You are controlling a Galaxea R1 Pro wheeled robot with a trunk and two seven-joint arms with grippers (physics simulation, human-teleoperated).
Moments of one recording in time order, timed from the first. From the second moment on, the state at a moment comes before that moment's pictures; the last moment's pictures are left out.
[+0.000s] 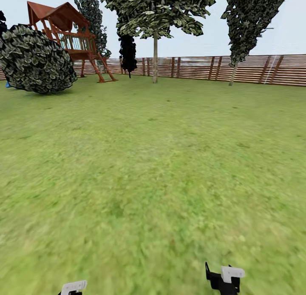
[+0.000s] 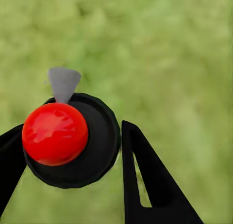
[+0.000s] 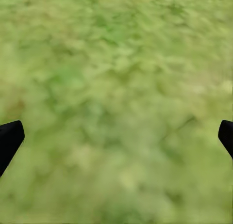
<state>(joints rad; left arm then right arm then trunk) -0.36 0.13 -0.11 -0.10 0.24 -0.43 0.00 -0.39 -0.03 -0.21 -0.12 0.16 -0.67 -0.08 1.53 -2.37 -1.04</state>
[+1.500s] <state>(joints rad) -0.36 0.13 -0.11 -0.10 0.24 -0.43 0.00 -0.39 -0.03 -0.21 -0.12 0.16 -0.67 -0.08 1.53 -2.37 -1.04</state>
